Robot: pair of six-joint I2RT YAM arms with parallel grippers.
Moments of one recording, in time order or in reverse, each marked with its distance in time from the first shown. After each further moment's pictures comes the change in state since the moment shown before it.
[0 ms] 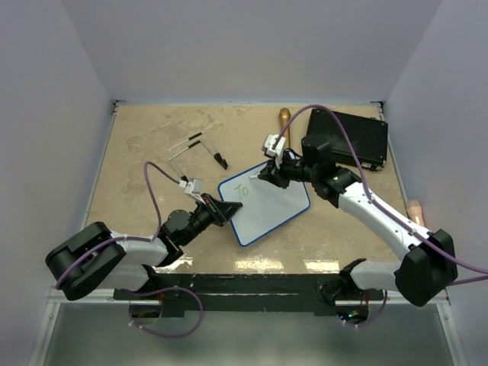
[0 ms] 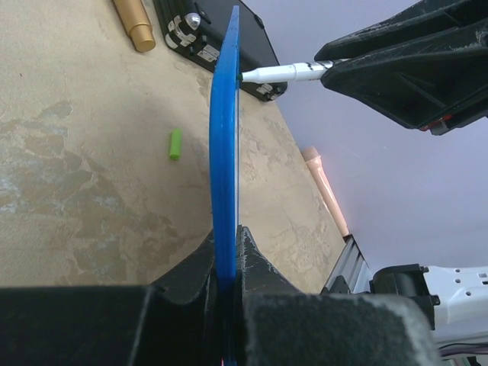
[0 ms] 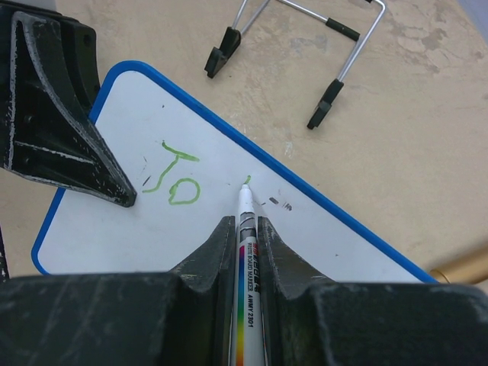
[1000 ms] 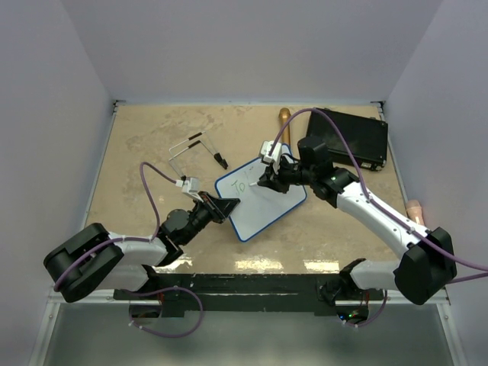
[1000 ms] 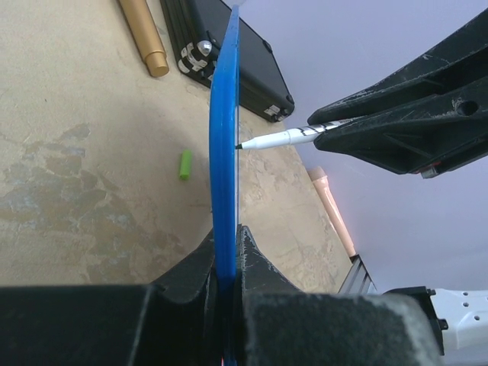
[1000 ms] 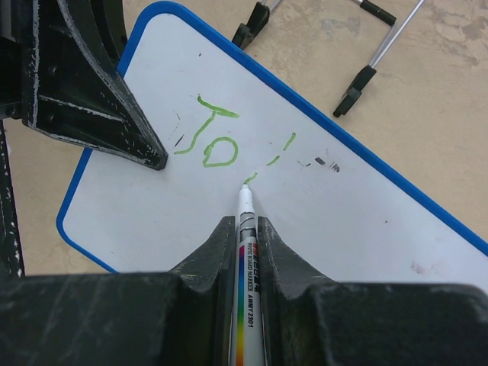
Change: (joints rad) left arm 0.005 -0.017 0.006 -0.003 -0.058 0.013; right arm 0.015 0.011 0.002 -0.076 -0.036 -0.064
